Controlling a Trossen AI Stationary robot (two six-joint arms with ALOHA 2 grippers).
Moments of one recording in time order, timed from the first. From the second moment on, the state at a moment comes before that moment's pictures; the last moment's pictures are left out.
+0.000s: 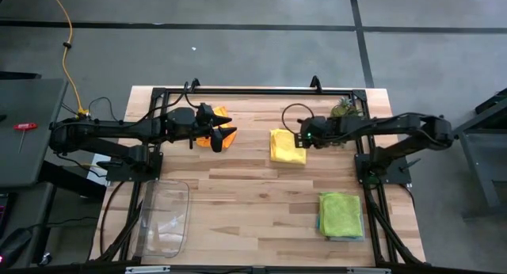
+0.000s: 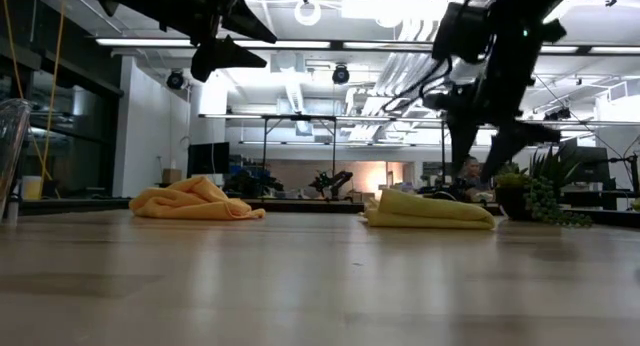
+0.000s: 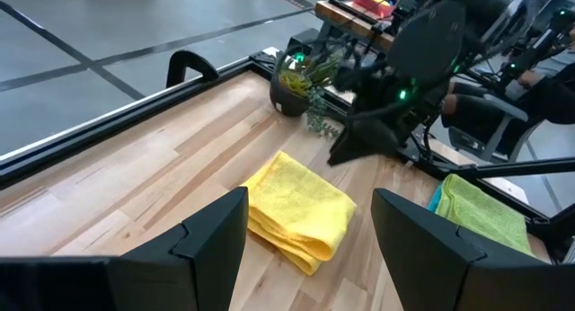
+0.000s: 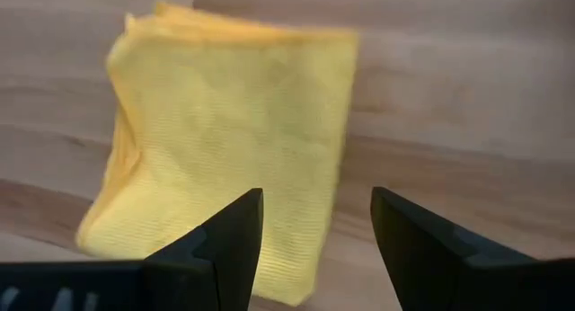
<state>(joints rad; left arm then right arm) 0.28 1.06 0.68 0.07 -0.17 -0.42 -0.22 1.32 0.76 -0.63 0.15 1.20</state>
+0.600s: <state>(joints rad) 0.28 1.06 0.68 0.06 -0.17 -0.42 -0.19 1.54 0.71 -0.46 0.11 1.31</state>
